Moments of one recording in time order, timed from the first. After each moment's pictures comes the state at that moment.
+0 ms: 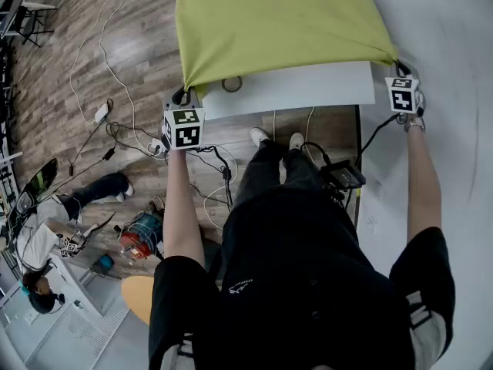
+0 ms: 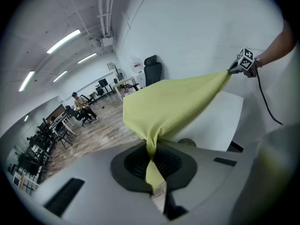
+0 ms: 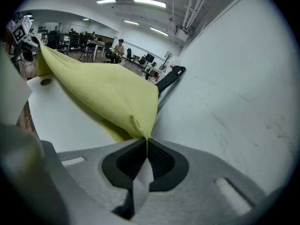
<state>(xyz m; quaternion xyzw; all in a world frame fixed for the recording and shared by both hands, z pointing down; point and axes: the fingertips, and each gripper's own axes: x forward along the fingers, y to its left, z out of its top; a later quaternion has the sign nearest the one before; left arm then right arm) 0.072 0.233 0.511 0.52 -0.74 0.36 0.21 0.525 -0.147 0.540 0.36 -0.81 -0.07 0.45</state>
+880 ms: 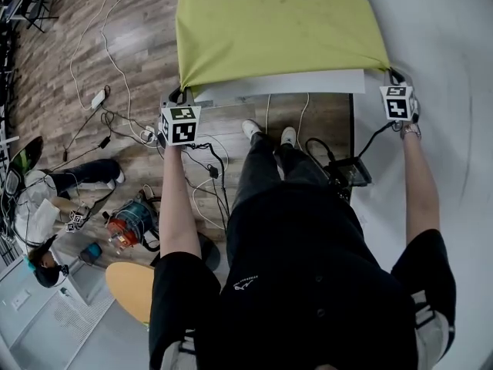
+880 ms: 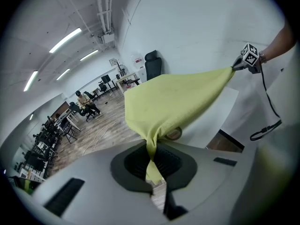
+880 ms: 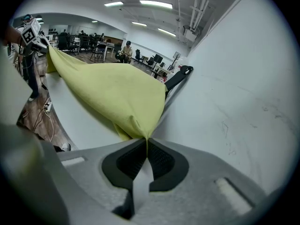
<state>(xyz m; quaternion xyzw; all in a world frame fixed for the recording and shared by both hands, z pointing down) 0.120 0.278 0.525 0.50 -0.75 0.38 0.23 0.568 -0.107 0.561 0.31 -0.83 -0.07 0.46</state>
